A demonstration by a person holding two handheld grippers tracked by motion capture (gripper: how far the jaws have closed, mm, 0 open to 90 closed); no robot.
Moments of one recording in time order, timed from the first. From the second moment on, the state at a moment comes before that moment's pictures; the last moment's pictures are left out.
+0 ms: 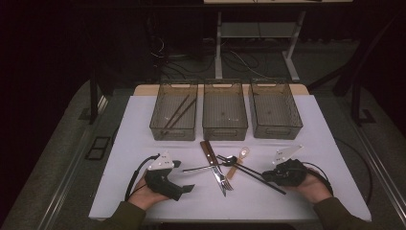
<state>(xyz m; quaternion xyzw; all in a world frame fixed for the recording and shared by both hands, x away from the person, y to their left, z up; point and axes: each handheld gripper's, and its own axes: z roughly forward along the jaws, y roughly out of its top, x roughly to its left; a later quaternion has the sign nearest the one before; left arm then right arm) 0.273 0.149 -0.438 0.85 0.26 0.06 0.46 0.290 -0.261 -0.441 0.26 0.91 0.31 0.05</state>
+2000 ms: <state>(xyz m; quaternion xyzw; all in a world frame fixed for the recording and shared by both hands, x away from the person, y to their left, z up) 0.271 0.152 -0.440 0.85 0.25 0.07 0.46 0.321 -0.233 -0.395 0.31 0.84 0.44 0.06</state>
